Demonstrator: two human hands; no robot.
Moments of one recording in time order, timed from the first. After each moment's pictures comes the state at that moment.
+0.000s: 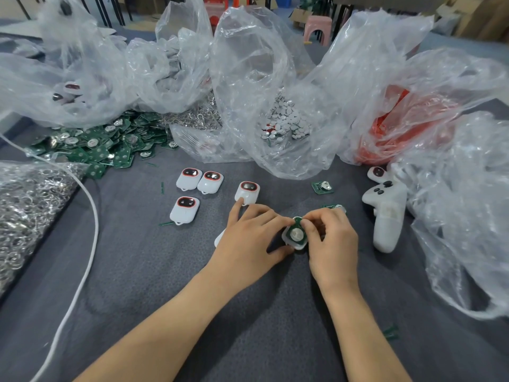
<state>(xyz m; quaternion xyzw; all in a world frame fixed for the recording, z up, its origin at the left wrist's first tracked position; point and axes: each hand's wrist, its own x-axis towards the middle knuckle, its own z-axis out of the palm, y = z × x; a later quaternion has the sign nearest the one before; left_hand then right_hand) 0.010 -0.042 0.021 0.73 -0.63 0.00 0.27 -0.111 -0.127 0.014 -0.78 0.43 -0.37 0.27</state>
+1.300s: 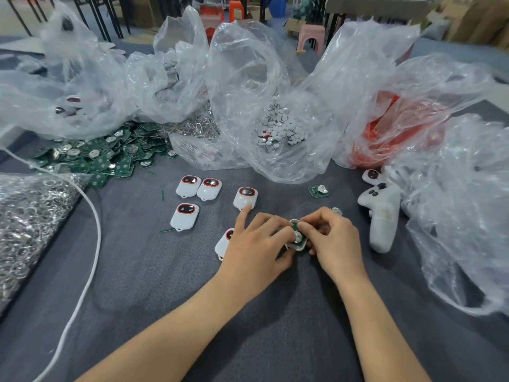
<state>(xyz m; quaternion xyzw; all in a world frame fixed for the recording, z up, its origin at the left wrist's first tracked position) -0.004 -0.047 0.016 0.69 -0.65 0.11 0.30 -0.118 -0.148 0.019 -0.73 0.45 -0.31 0.41</state>
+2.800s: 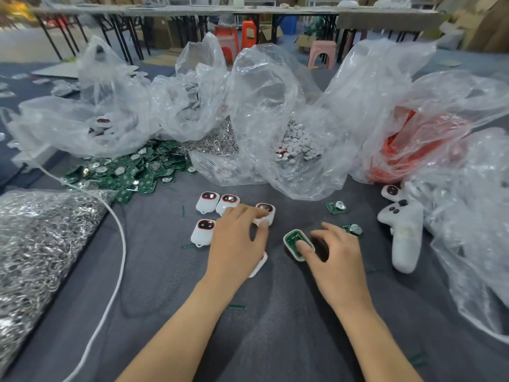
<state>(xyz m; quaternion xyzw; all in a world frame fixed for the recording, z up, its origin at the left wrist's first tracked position) 0.047 -0.046 0.027 0.78 -0.47 0.03 0.41 -0.103 -0.125 0.013 -0.81 0.43 -0.28 0.27</state>
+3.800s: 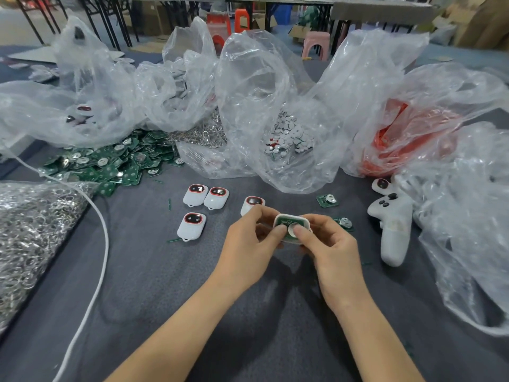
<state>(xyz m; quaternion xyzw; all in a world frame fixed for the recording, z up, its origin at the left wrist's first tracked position) 0.015 -0.049 0.033 0.66 -0.40 -0.26 0.58 -0.101 -0.121 0.027 -0.55 0.33 -0.41 0.64</state>
